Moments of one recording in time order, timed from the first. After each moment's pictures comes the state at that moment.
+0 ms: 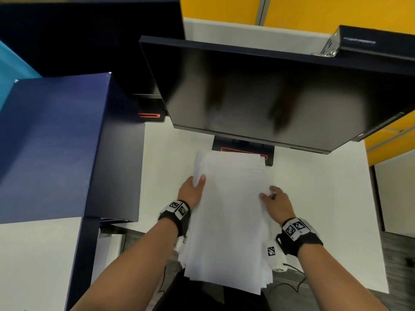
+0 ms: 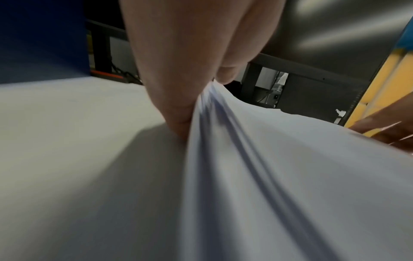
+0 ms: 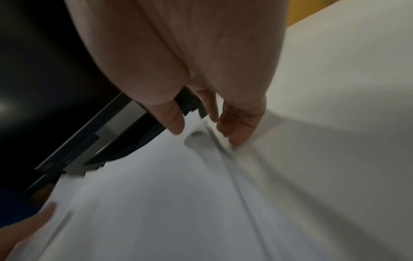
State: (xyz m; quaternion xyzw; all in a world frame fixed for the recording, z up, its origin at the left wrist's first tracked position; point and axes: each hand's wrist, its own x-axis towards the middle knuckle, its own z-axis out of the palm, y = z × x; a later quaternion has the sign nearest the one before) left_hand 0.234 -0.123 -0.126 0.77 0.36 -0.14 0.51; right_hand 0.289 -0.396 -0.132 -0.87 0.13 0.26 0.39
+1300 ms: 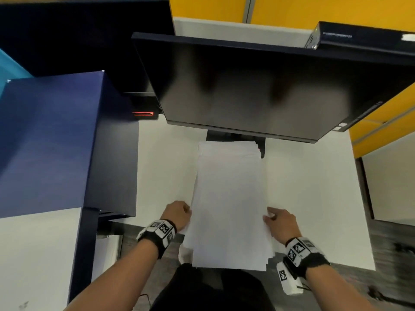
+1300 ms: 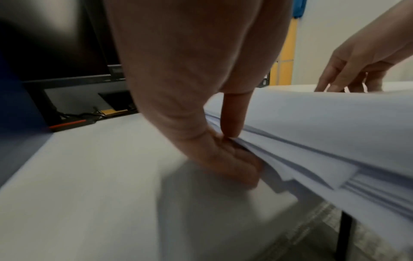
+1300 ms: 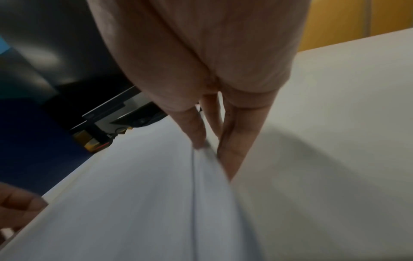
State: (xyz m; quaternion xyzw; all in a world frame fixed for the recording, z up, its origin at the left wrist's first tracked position) left_hand 0.153 -0.114 -0.136 0.85 0.28 -0.29 0.34; right_hand 0.211 -0.435 -0.116 -0.89 0.11 0.32 0.30
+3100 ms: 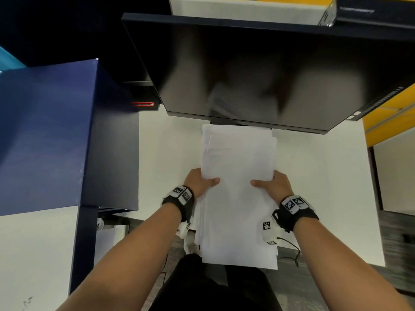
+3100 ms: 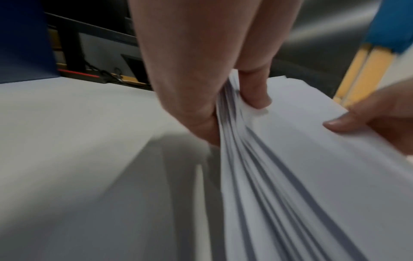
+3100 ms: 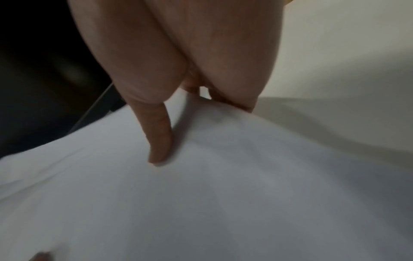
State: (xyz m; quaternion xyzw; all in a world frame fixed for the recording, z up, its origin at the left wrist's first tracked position) left_hand 0.231 -0.142 -0.117 0.76 0.29 -0.21 0.54; right_hand 0.289 -0.396 -0.112 -0.80 0.15 0.27 0.51
